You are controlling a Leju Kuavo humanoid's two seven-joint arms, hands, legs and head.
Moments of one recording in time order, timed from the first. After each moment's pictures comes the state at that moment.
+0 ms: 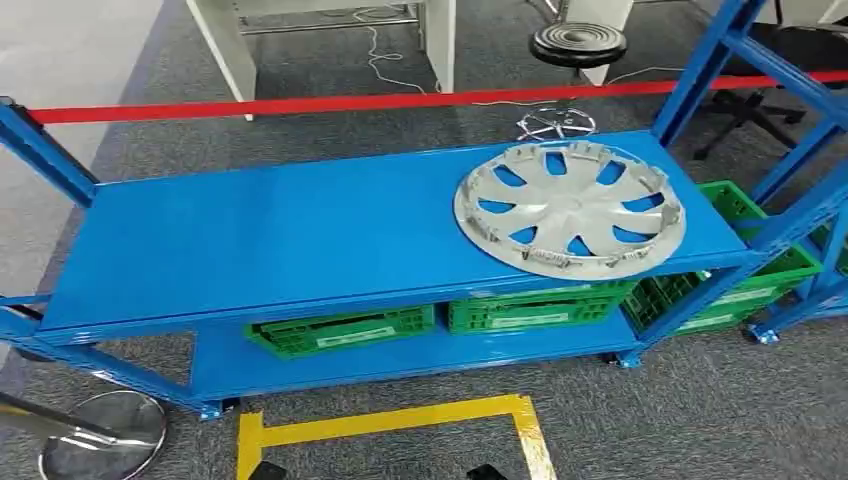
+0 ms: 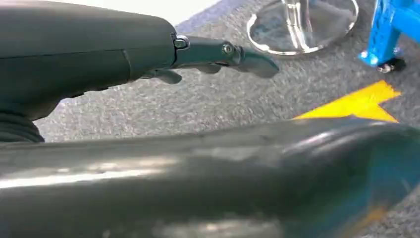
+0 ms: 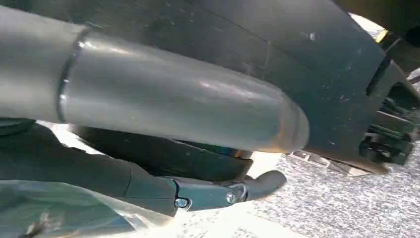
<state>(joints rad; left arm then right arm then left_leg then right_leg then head) -0.06 -0.18 0.12 -0.19 -0.89 0.47 0.02 -0.11 0.23 -0.86 -0.22 1.45 0.14 0.03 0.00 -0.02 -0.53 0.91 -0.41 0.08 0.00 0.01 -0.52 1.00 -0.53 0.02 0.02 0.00</state>
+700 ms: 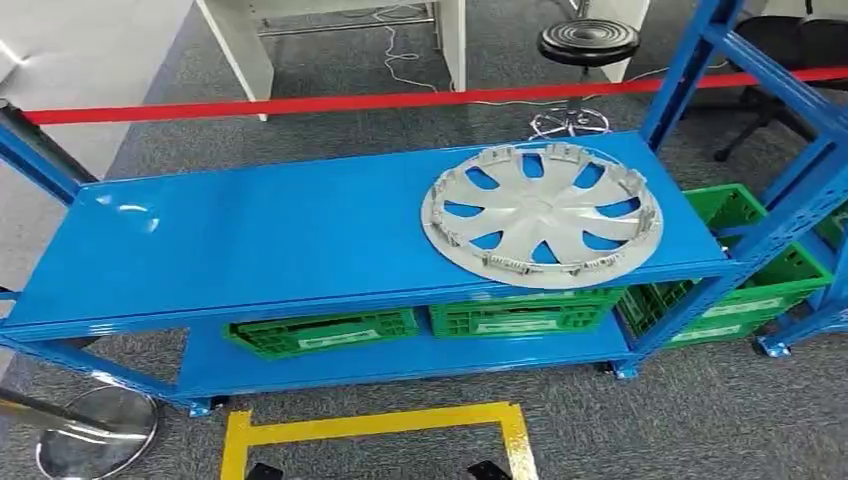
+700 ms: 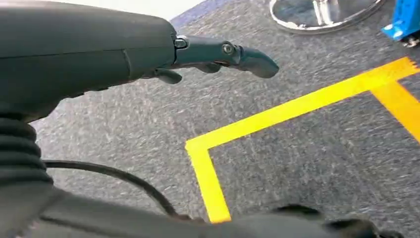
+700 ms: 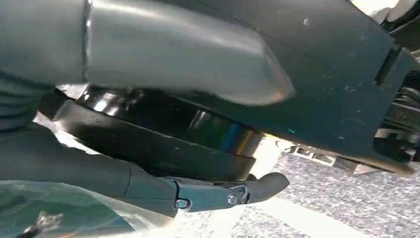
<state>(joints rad) -0.06 -0.18 0.15 -0.19 -0.88 0.42 0.06 -0.13 0.23 -0.87 -0.22 1.41 0.12 0.14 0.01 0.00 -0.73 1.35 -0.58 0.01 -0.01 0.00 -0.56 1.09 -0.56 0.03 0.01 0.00</state>
